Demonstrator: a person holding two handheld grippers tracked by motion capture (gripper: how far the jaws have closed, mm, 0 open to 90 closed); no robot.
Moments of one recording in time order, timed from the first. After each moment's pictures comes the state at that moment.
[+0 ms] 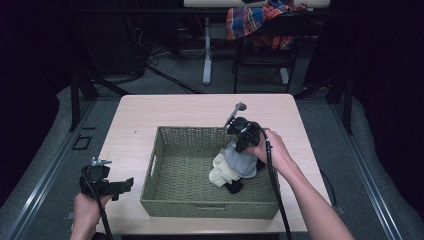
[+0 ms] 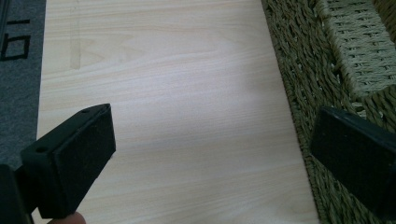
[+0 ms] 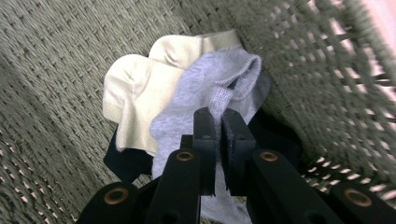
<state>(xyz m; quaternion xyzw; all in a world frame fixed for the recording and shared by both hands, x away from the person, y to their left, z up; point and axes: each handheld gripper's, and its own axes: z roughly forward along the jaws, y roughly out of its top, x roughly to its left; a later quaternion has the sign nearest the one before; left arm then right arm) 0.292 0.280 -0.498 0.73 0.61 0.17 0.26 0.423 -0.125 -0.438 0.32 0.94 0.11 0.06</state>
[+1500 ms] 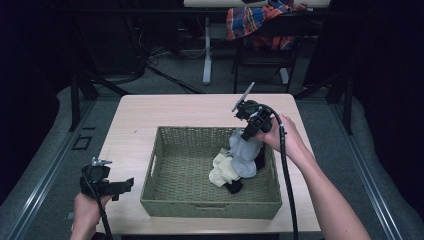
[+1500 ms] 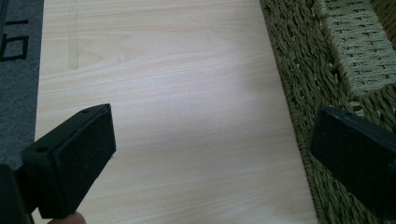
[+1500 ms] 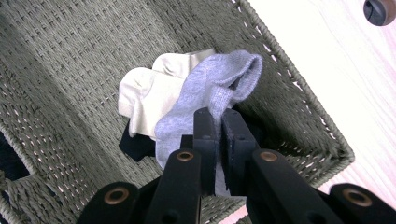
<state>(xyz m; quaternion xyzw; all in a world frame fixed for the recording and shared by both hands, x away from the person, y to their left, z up) 0.292 0.280 -0.498 0.73 0.61 0.17 0.26 0.420 -0.144 -0.376 0.33 0.93 0.14 0.07</state>
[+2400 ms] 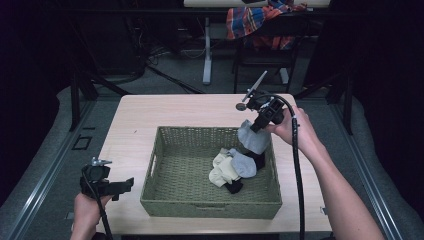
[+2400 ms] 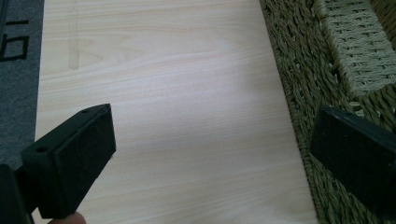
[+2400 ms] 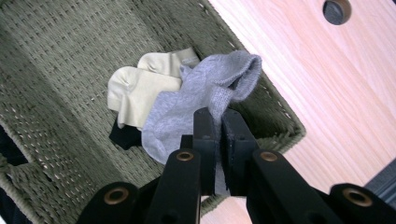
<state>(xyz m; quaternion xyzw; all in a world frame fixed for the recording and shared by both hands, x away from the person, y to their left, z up) 0.291 0.280 -0.498 0.73 0.61 0.17 0.26 0.419 -0.166 -0.345 0.35 0.92 0.14 0.09</state>
